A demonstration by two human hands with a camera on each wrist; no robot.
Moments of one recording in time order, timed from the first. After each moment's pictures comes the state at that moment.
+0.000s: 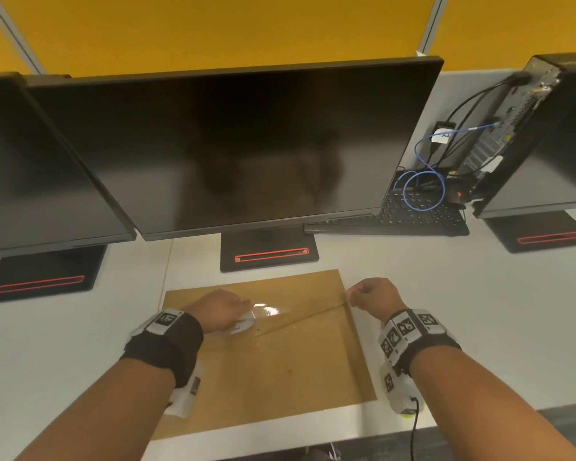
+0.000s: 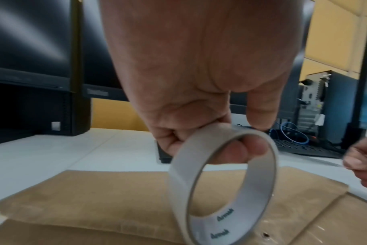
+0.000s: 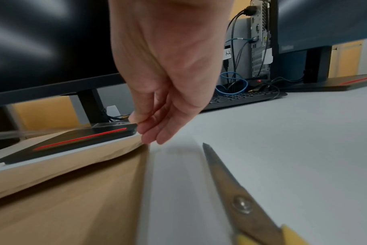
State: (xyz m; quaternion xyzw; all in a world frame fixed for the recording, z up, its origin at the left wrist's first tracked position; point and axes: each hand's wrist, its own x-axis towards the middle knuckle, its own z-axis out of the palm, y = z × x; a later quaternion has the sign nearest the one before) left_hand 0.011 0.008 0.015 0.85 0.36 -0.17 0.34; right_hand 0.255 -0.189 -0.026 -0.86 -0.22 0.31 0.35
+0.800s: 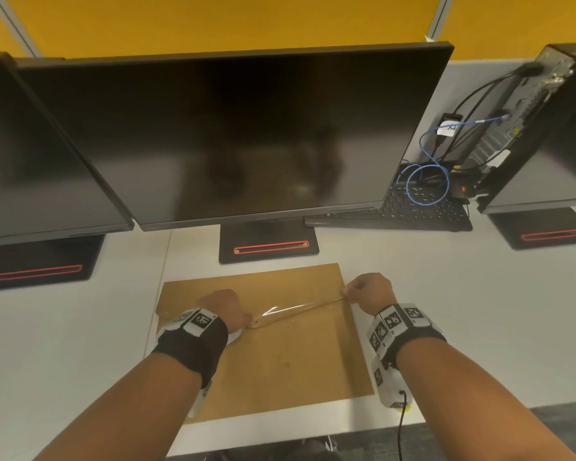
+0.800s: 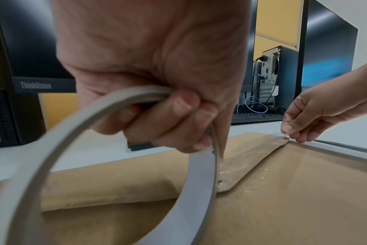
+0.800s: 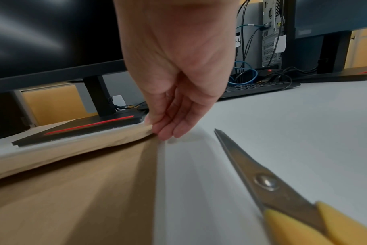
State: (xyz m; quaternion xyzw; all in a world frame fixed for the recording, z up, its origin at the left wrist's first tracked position) left_hand 0.026 -0.019 0.006 0.84 0.47 -0.24 0.17; right_hand 0.251 -0.176 -0.027 -0.90 -0.23 0.29 0.23
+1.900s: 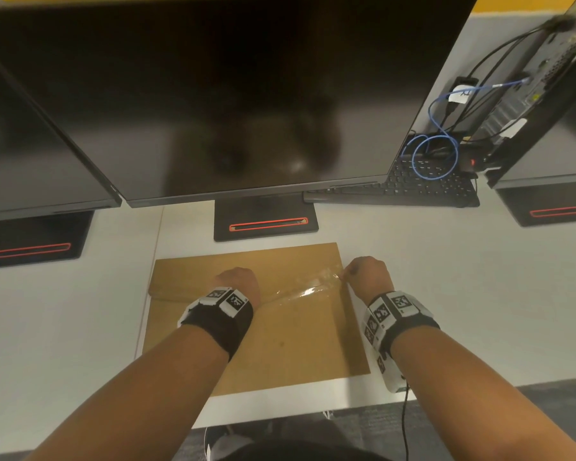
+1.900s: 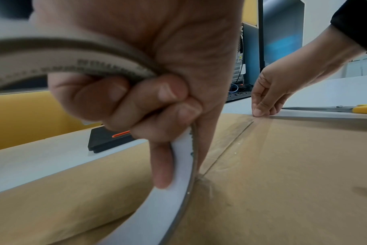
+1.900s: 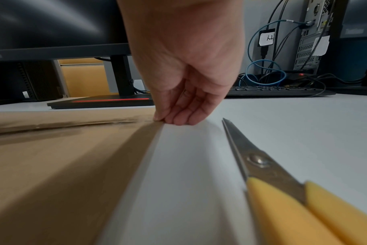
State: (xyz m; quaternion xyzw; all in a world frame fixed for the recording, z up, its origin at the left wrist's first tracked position) left_hand 0.060 -0.035 0.001 0.85 0.43 -0.31 0.10; right_hand 0.242 -0.175 -0.047 -0.92 -0.25 0.25 0.18
